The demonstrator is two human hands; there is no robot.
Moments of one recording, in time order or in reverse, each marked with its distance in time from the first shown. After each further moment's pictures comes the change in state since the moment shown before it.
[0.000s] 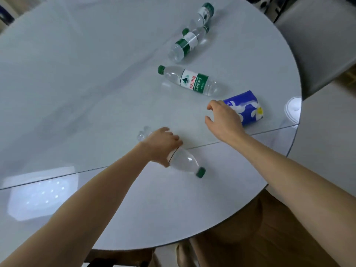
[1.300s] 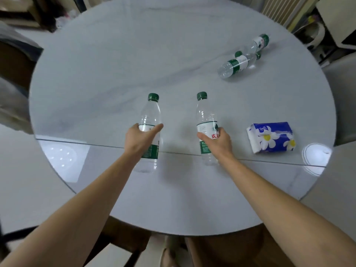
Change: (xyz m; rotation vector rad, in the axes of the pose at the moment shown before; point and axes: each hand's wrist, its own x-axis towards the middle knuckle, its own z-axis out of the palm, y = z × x) left_hand -0.140 -0.015 0.024 -1.575 0.770 -1.366; right_hand -0.018 -0.086 0.065 0.657 -0.112 0.327
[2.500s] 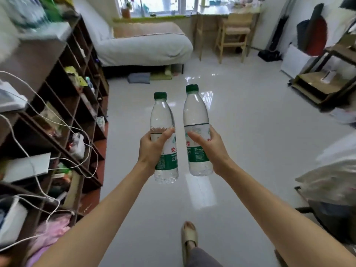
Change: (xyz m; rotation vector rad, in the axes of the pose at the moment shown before) left_hand -0.273 -0.404 -0.817 -0.858 1.013 0.122; right_hand -0.736 -0.304 0.655 0.057 -1.513 -0.645
